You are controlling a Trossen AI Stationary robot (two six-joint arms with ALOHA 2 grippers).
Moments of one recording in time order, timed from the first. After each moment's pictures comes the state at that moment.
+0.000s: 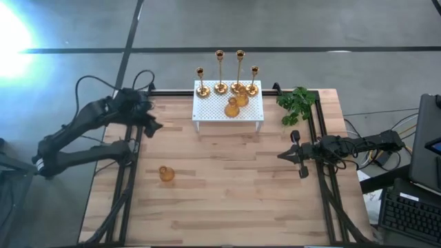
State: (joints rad) left arm 0.63 0.70 0.93 -1.06 0.13 -0.24; right arm 0.17 0.11 0.01 0.02 0.05 -0.02
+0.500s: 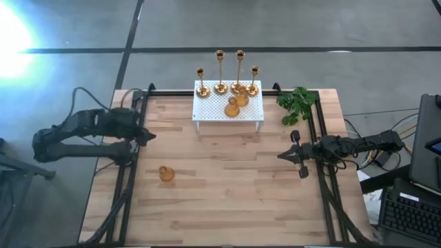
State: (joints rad) left arm 0.22 0.64 0.90 -1.20 -0.10 -0.83; right arm 0.17 0.11 0.01 0.02 0.05 -0.02
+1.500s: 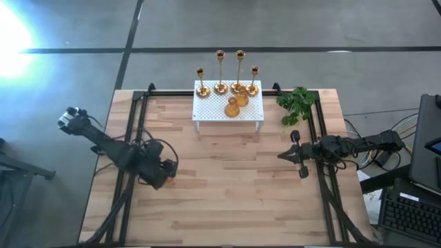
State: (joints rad) left arm -0.54 1.20 1.13 -1.28 -0.35 -1.84; right arm 0.17 0.11 0.01 0.02 0.05 -0.02
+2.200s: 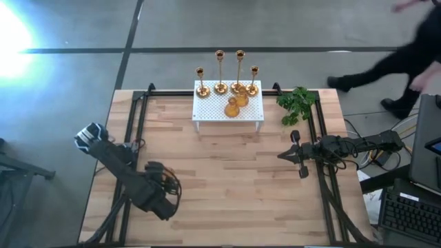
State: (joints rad) left arm -0.74 1.60 1.32 -1.56 -0.28 -2.18; right arm 0.17 0.11 0.01 0.02 0.05 -0.02
